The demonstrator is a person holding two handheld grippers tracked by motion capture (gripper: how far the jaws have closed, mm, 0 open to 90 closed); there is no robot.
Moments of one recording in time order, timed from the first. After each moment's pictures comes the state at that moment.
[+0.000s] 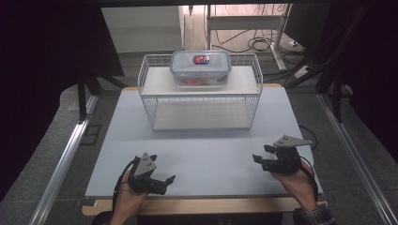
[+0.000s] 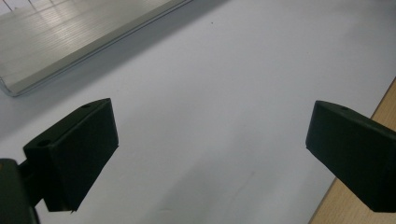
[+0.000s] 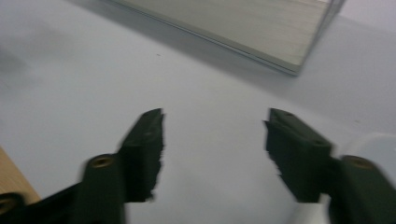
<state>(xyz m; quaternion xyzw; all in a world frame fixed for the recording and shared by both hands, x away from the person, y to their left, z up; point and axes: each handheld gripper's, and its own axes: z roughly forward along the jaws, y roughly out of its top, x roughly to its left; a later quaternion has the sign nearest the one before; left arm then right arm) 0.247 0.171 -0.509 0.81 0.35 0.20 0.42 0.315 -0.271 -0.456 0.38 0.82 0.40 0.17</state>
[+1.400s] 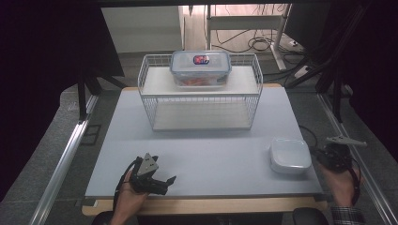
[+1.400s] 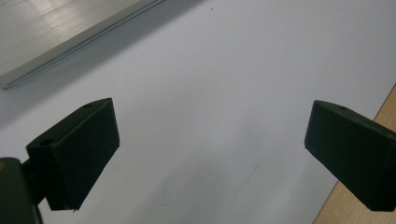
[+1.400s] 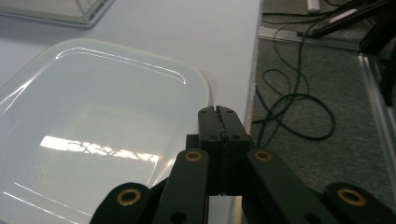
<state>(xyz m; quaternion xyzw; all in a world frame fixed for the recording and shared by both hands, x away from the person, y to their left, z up) 0.251 0.168 -0.515 0.82 0.35 0.19 0.41 0.331 -0.410 -0.465 0.53 0.74 0.33 0.26</state>
